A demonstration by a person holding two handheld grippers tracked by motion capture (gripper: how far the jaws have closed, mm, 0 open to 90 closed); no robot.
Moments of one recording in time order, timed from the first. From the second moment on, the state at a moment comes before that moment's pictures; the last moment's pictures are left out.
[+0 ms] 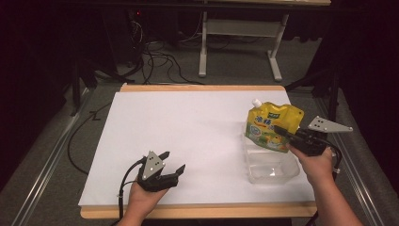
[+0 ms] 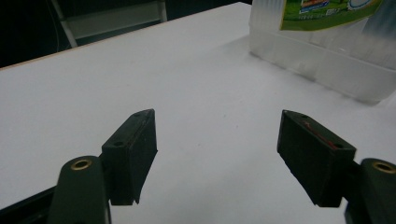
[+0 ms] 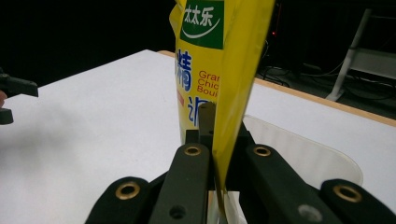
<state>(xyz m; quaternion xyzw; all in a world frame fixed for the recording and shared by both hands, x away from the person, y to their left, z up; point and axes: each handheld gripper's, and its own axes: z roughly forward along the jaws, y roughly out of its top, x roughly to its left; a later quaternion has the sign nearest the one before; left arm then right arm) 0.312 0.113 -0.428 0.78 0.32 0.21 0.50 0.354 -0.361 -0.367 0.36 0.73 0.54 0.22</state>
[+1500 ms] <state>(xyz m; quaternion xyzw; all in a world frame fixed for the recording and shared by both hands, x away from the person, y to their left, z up) 0.312 0.111 -0.429 0.78 0.32 0.21 0.49 0.365 -0.365 -0.388 0.39 0.74 0.50 0.21</state>
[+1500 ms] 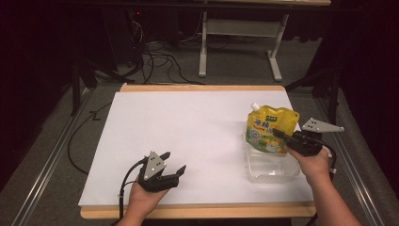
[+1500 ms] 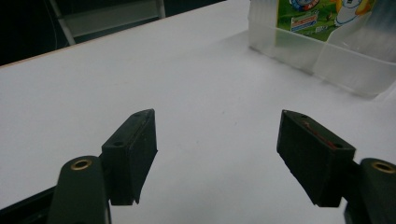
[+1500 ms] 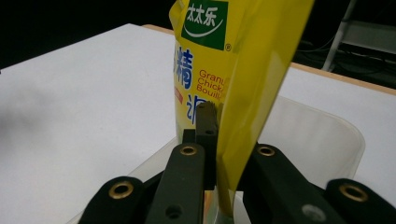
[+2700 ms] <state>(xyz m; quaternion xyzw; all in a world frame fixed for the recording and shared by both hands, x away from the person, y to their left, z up) 0.310 0.109 -0.429 0.78 0.32 0.21 0.49 0.362 -0.379 -0.397 0.44 0.71 0.51 0.21</state>
